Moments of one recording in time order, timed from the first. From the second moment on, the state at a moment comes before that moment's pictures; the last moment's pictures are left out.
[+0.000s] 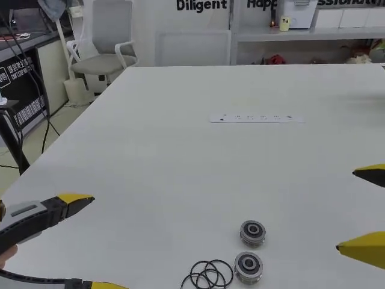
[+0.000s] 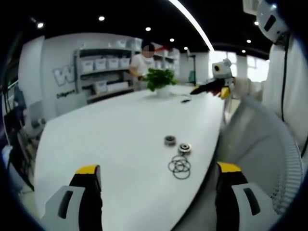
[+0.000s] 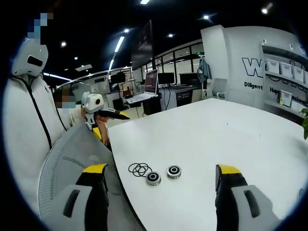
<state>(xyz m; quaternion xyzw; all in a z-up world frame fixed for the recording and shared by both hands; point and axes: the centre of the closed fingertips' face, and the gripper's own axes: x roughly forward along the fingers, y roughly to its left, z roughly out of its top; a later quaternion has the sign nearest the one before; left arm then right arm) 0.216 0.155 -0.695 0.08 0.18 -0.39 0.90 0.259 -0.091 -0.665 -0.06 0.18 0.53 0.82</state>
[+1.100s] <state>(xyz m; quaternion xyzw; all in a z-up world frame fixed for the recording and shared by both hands) 0.216 0.171 -0.729 0.06 0.21 -0.37 0.90 0.234 -0.121 -0.769 -0.05 0.31 0.49 0.81</state>
